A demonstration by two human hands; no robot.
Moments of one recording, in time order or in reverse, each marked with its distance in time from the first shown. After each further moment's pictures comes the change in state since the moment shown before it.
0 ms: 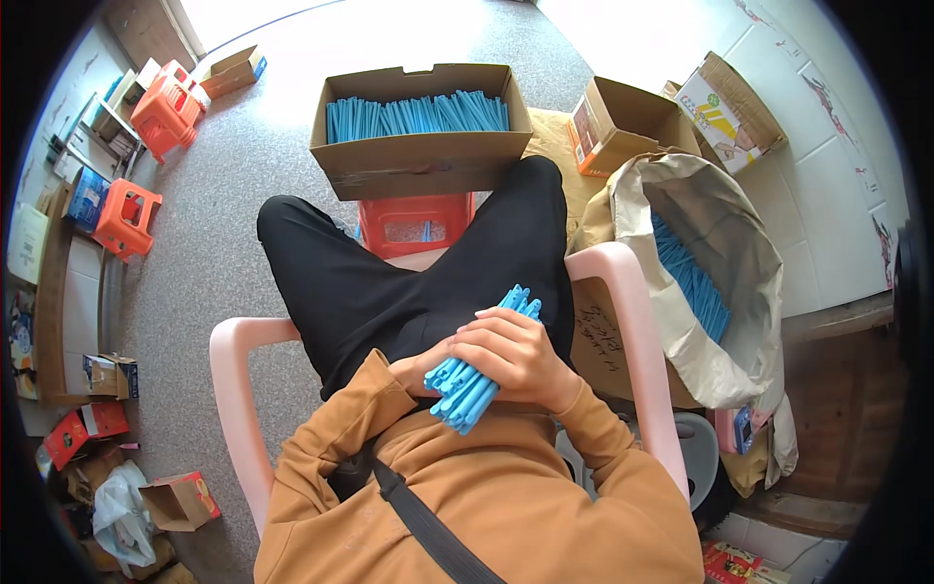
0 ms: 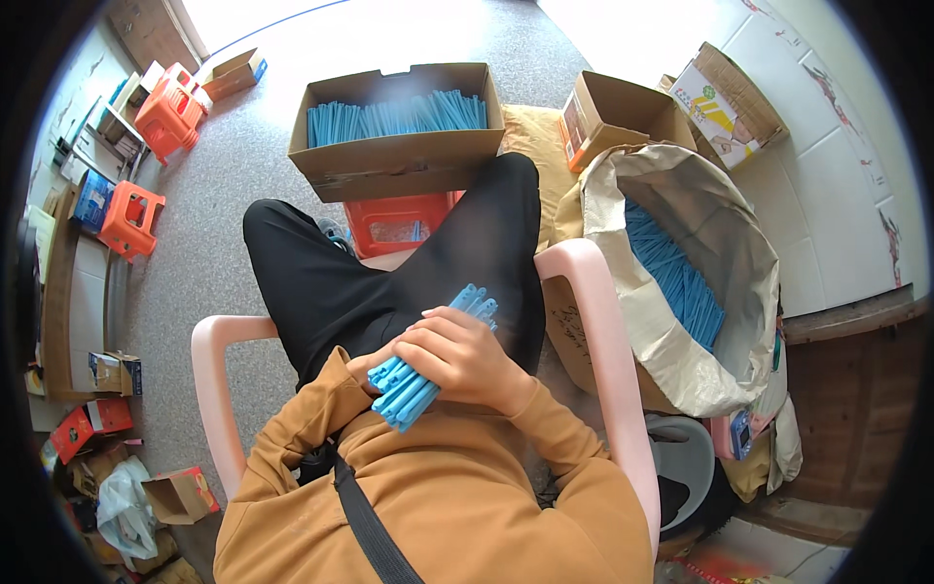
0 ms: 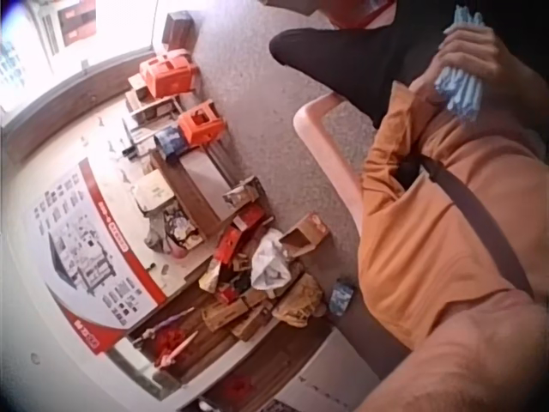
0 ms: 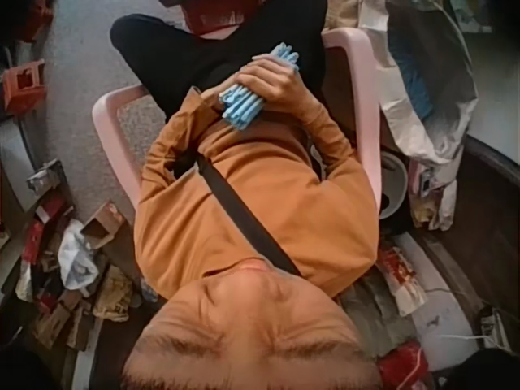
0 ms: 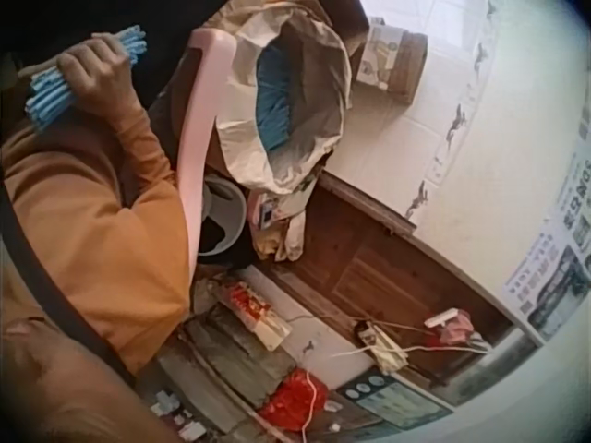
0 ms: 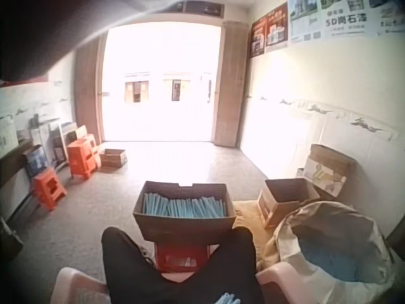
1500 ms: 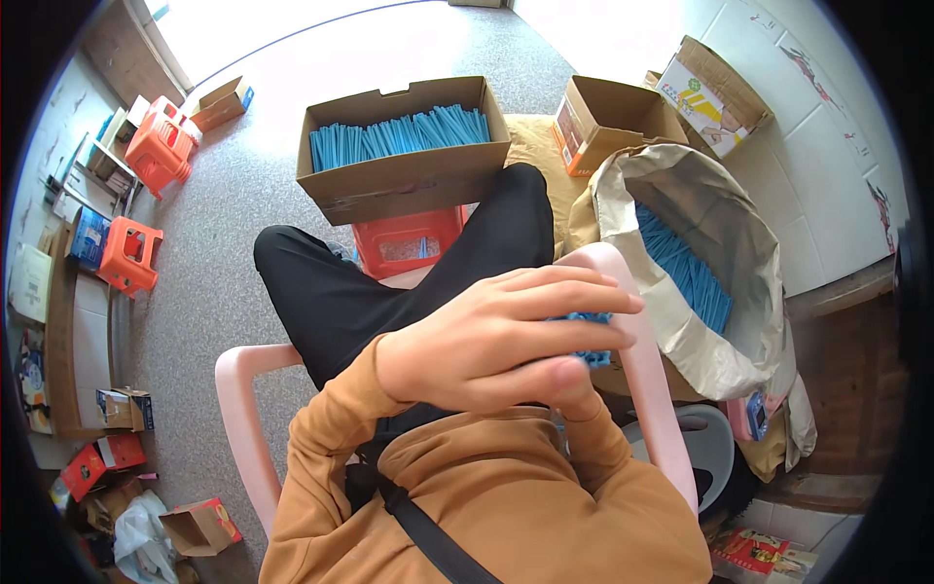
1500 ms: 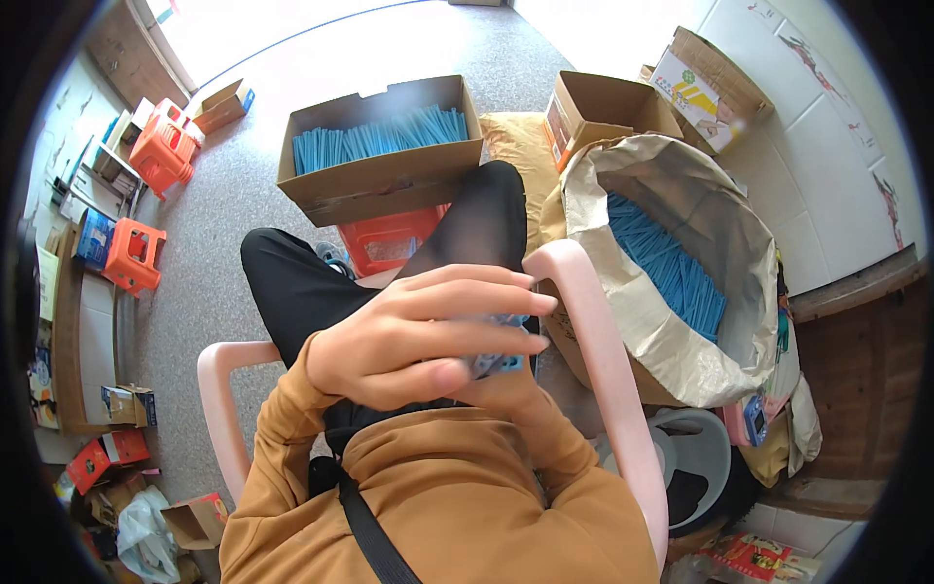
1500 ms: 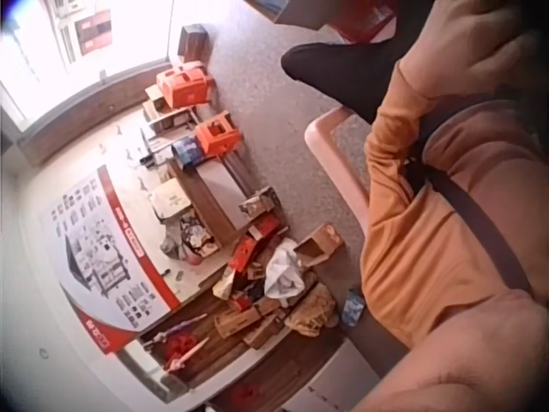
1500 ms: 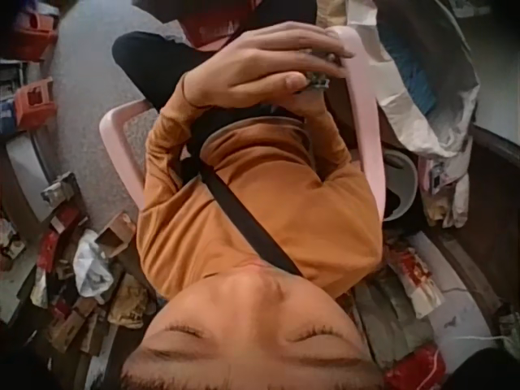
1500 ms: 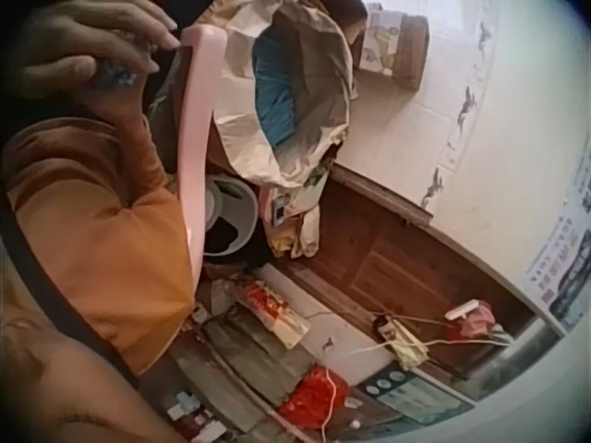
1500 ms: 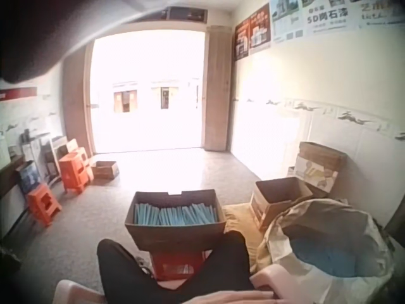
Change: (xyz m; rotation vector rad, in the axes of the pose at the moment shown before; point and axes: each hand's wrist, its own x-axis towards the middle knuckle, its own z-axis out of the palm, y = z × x) left_hand 0.022 0.165 0.126 1.258 -0.369 0.947; right_hand -0.014 -0.016 -0.020 0.920 0.372 0.677
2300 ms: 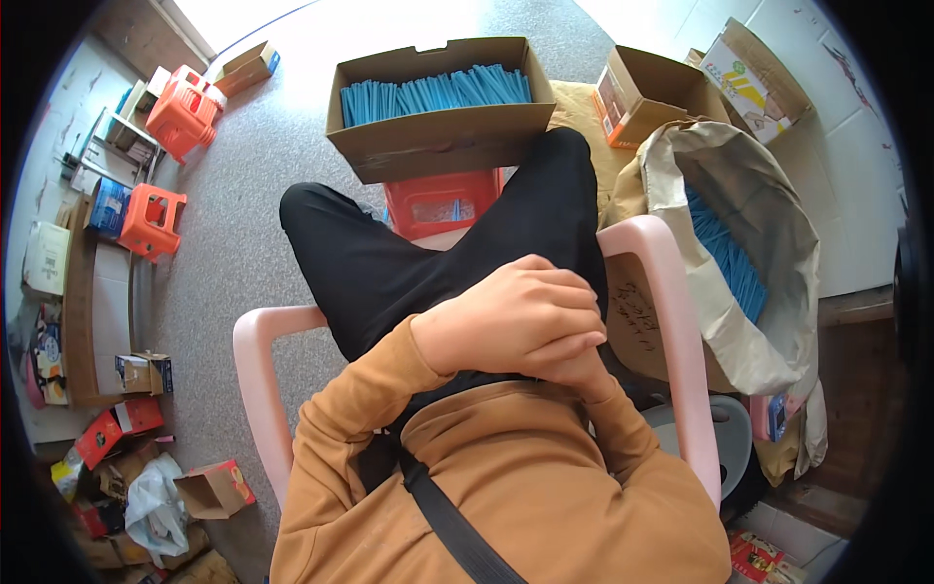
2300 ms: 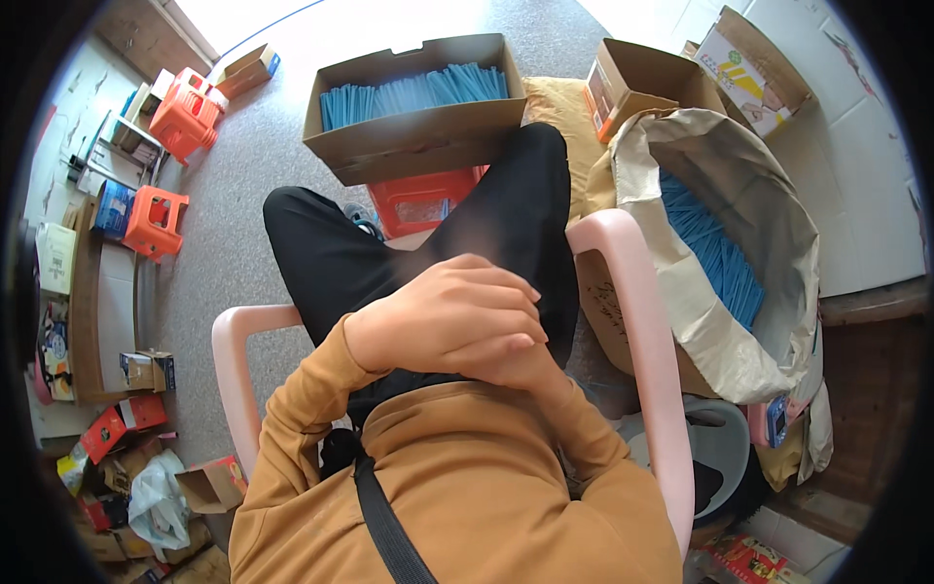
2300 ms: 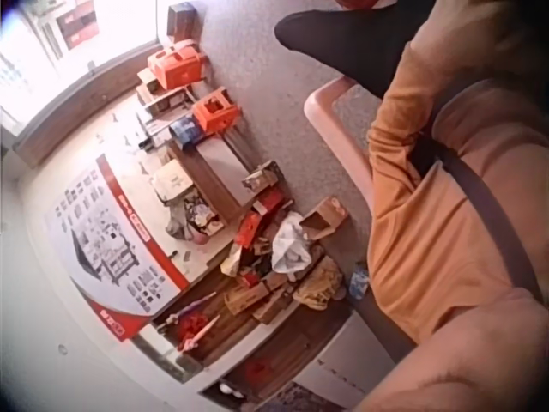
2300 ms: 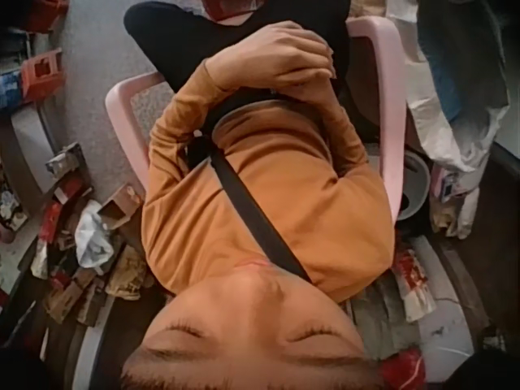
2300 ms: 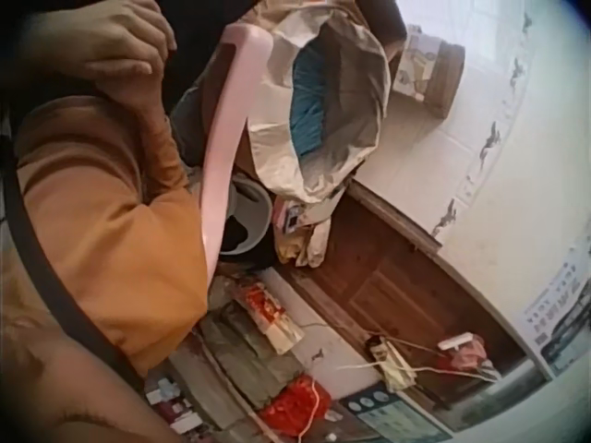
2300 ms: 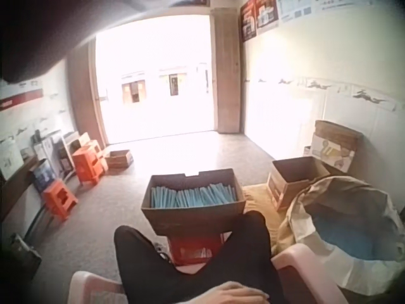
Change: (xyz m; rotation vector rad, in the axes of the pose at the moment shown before) left_hand -0.035 -0.018 0.020 0.247 -0.172 -0.216; right_hand -0.025 0.073 -0.009 -0.269 -0.141 0.043
